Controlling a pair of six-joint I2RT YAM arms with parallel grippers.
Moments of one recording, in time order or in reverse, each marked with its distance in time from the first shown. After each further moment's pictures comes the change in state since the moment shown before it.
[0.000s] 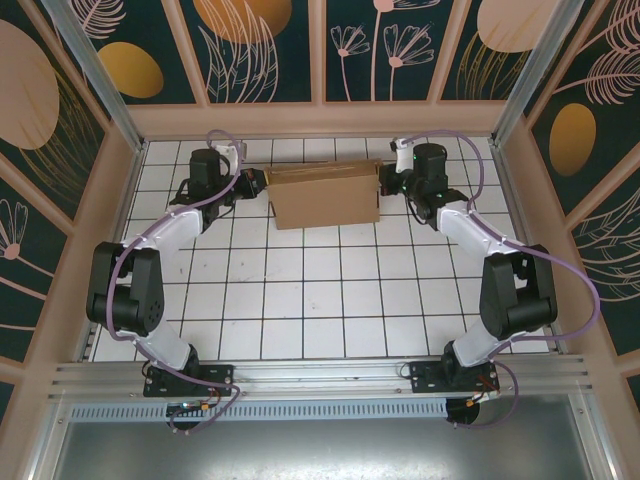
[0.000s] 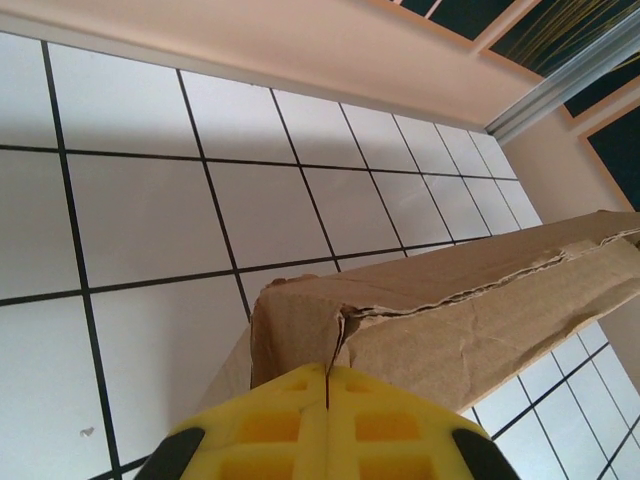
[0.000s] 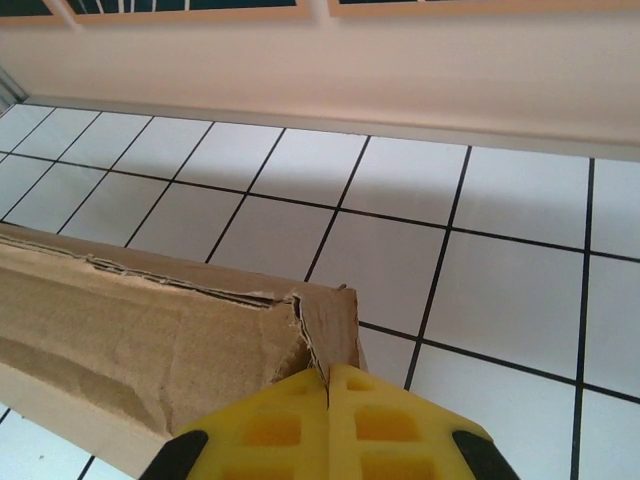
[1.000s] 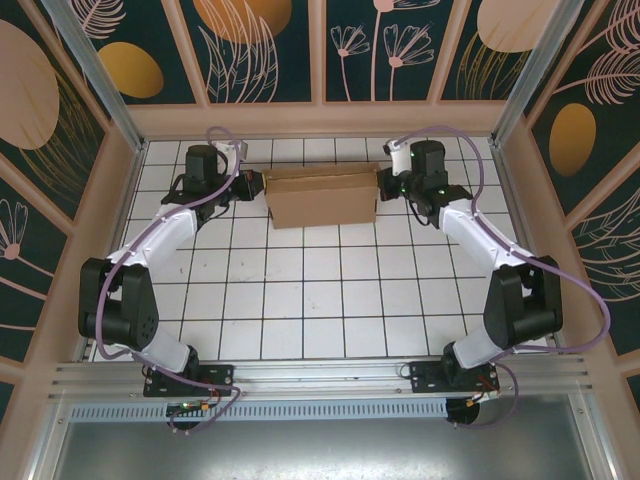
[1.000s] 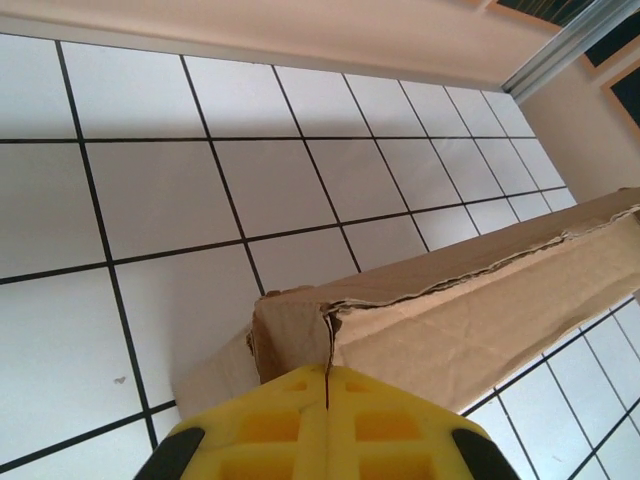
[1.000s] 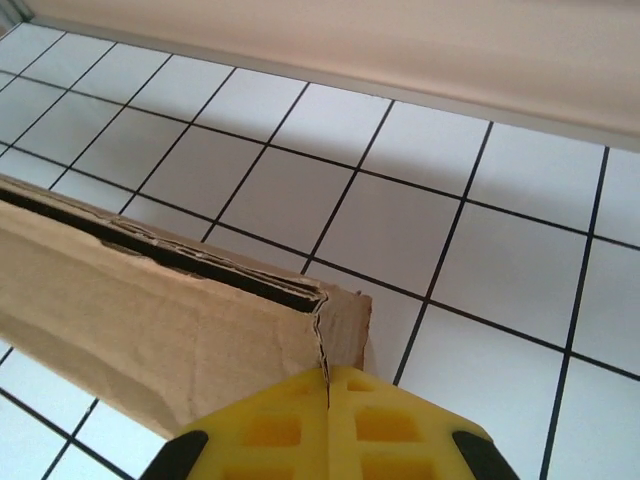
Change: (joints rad) left arm -0.011 -0.096 0.045 -0.218 -0.042 0.130; right arm 0.037 -0.067 0.062 -0.224 0.012 -0.159
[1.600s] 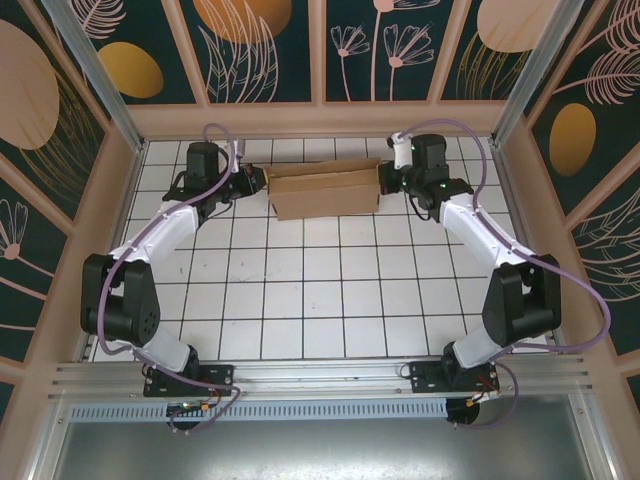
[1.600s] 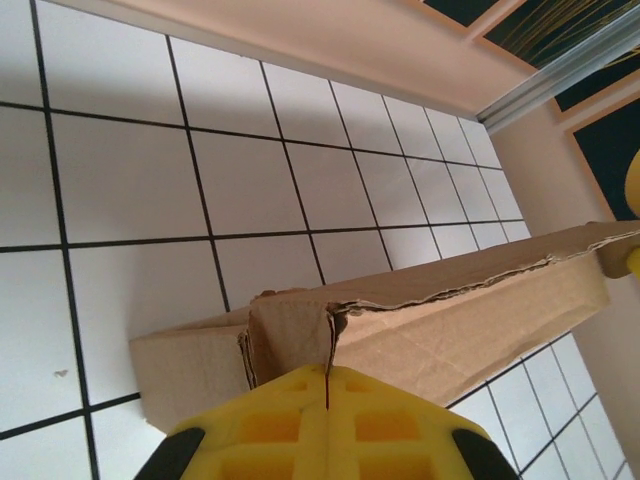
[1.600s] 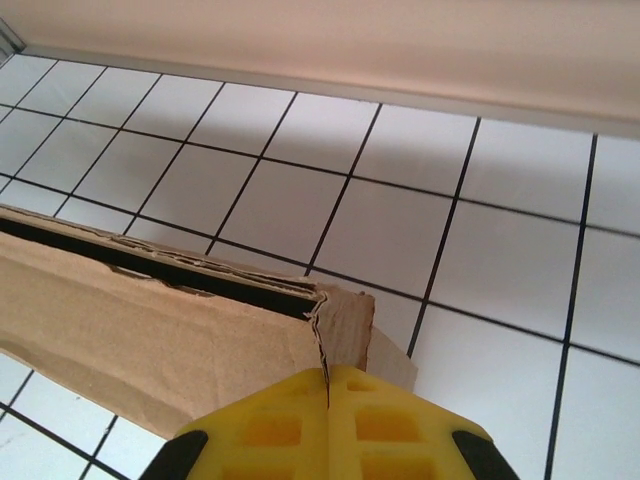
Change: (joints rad) left arm 0.000 0.036 0.030 0.023 0.048 -0.186; right arm -0.018 0.029 0.065 -0.056 -0.005 0.137
